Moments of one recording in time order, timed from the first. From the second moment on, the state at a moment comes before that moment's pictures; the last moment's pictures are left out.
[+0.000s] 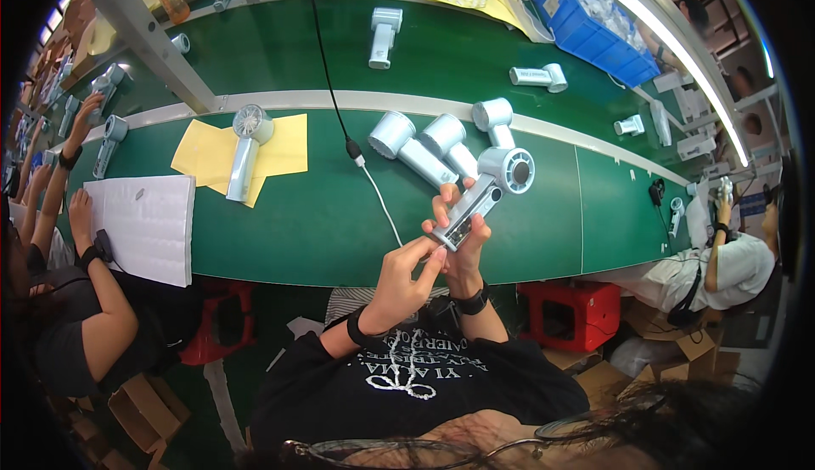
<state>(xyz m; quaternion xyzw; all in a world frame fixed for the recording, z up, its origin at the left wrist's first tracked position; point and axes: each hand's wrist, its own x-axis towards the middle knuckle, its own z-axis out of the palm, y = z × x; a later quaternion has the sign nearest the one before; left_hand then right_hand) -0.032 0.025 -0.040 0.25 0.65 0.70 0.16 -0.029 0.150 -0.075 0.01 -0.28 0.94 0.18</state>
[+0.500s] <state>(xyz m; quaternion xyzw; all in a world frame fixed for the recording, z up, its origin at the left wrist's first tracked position) -0.032 0.026 -0.039 0.26 0.69 0.67 0.10 -0.028 0.145 -0.073 -0.01 -0.29 0.94 0.20</state>
